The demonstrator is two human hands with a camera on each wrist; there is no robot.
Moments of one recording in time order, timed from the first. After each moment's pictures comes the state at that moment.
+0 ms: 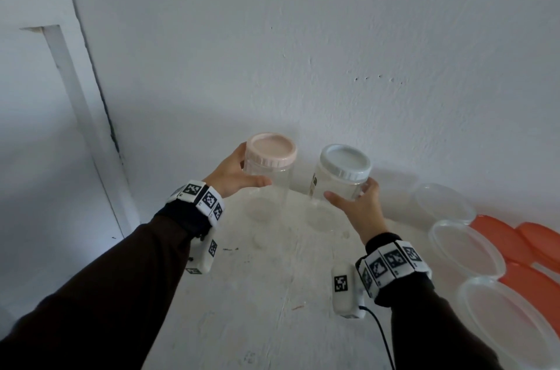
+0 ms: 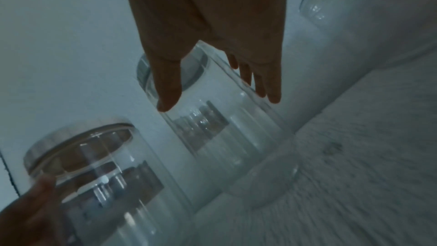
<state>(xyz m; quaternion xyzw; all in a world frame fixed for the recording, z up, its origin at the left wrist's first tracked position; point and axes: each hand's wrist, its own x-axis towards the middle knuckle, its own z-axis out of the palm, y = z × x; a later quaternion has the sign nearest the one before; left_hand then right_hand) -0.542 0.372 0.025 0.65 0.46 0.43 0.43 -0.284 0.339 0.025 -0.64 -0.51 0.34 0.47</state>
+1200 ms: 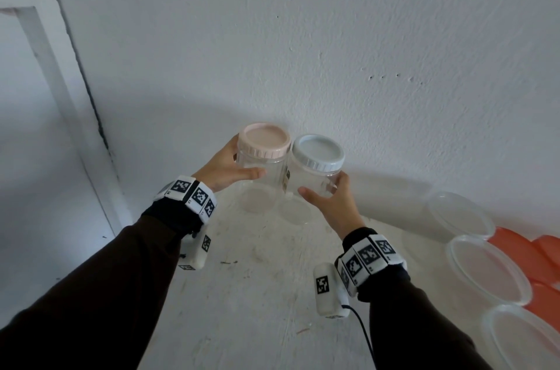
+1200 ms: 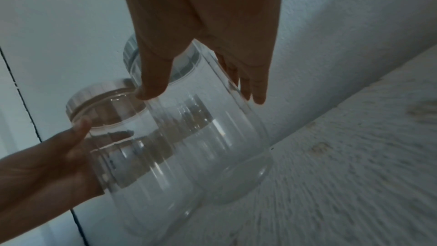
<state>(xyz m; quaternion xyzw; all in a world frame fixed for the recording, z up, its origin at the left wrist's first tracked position) -0.561 0.408 0.021 0.66 0.44 0.44 0.43 -0.329 0.373 0.016 -0.60 -0.57 0.35 0.43</state>
